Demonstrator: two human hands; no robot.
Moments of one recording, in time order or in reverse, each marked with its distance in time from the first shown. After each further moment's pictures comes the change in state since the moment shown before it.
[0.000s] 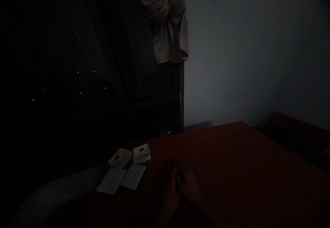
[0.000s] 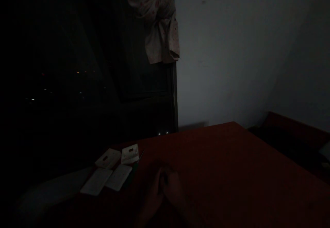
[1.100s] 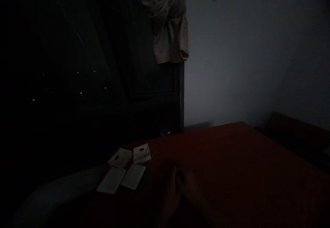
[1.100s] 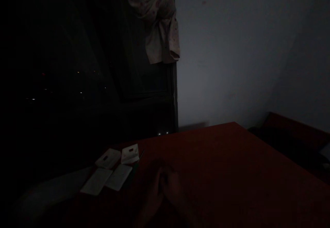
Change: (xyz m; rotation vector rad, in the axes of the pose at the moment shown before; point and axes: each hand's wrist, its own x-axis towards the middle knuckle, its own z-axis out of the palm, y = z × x) left_hand -0.003 0.006 -0.005 -0.023 0.009 0.013; right_hand -0.002 -0.003 -0.002 -0.018 0.004 0.009
